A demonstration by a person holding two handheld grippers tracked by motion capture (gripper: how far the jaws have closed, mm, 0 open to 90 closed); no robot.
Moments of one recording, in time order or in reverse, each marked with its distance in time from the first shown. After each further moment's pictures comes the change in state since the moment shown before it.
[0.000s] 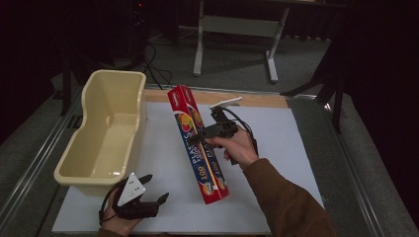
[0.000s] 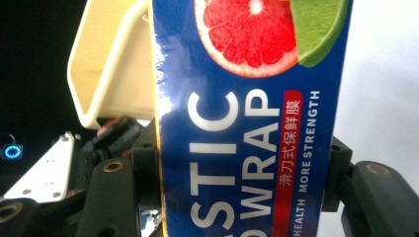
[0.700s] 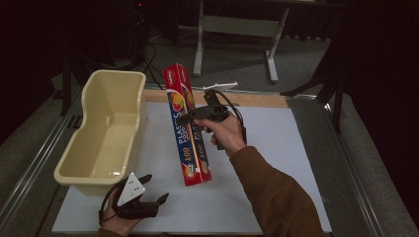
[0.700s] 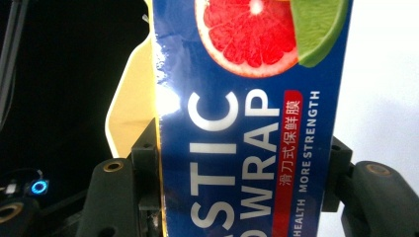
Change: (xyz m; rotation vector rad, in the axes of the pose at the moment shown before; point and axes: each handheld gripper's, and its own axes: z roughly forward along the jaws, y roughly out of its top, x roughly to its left) left arm 0.000 0.000 0.000 0.002 -0.002 -0.001; right arm 0.025 0.039 -0.001 -0.123 0.043 0.039
